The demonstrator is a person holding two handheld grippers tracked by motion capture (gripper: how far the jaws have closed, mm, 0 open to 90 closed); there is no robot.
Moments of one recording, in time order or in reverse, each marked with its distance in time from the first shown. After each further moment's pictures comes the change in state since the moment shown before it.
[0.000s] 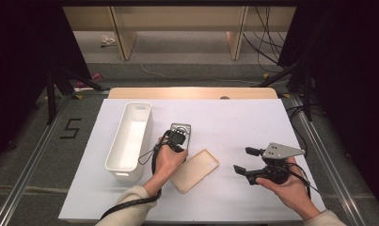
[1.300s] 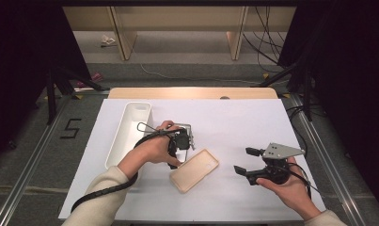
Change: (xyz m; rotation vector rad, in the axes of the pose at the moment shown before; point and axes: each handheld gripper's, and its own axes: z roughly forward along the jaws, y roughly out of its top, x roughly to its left) left arm -0.008 0.021 -0.040 0.302 0.039 0.973; right arm -0.001 -0.001 0.000 0.009 0.002 -0.001
